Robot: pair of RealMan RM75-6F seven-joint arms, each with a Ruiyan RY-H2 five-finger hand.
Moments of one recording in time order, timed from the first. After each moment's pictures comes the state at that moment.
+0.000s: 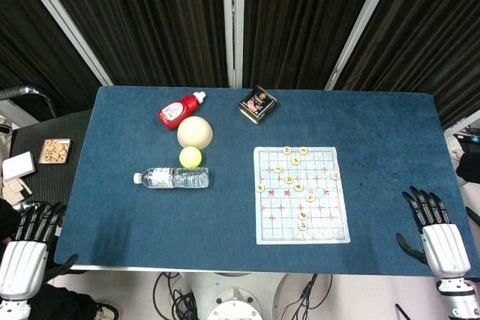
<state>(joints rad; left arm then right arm) 0.08 -1.21 0.06 -1.59 1.75 1.71 0.10 0.01 -1.24 -0.02 -1.40 -1.66 1.60 0.15</state>
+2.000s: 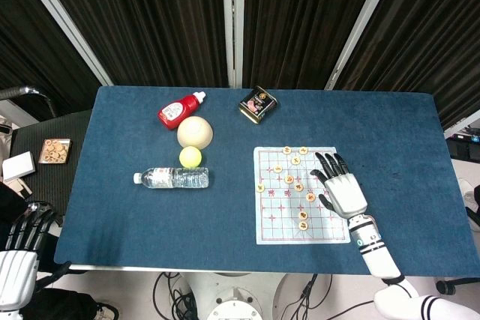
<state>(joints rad) 0.12 -1.22 0.07 -1.53 1.75 1.76 0.04 0.40 -1.58 0.13 -1.34 -1.45 1.17 -0.27</state>
